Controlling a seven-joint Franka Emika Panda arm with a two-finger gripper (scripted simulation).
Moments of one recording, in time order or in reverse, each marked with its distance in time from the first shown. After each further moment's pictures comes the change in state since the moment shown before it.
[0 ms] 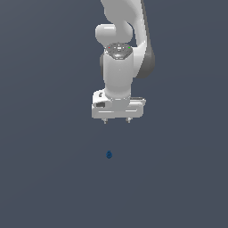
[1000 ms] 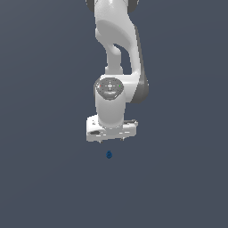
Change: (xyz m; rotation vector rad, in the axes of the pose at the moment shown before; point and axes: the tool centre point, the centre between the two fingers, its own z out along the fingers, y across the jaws) arm 0.054 0.026 0.065 0.001 -0.042 -0.099
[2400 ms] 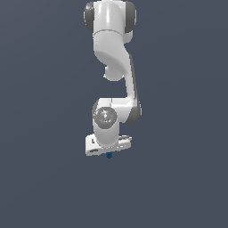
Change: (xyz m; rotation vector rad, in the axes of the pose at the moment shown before) arm 0.018 0.017 0.085 0.005 -0.024 -0.054
